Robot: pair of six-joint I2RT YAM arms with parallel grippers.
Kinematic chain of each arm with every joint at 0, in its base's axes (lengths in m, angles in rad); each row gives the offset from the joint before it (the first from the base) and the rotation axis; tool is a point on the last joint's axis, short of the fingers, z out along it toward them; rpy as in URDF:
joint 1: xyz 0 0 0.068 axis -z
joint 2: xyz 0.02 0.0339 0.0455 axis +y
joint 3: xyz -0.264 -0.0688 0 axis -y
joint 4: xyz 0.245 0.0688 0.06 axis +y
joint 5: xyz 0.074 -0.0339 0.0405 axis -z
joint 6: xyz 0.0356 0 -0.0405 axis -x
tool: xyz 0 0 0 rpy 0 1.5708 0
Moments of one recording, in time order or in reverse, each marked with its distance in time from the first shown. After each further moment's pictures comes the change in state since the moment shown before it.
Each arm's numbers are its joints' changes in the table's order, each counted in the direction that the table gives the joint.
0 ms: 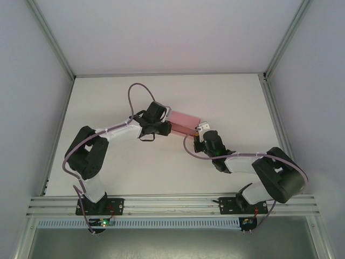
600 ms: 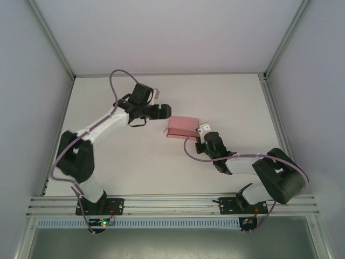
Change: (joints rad) left arm -0.159 0.023 0.211 0.165 0.174 0.123; right arm 0.000 0.014 -0.005 -0.010 0.026 0.060
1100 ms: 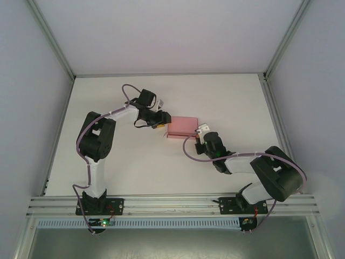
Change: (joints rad) left arm -0.044 0.275 0.013 -0.093 0.300 0.094; right arm 0.000 0.021 0.005 0.015 -0.030 0.021
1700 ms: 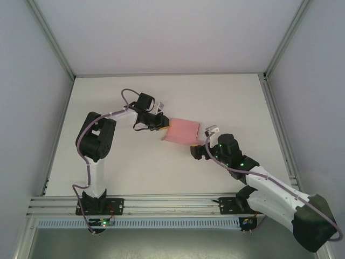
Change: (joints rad) left arm -0.018 -0.002 -0.082 -0.116 0.099 0.012; right arm 0.053 -0.586 0.019 0.569 -0.249 -0.200
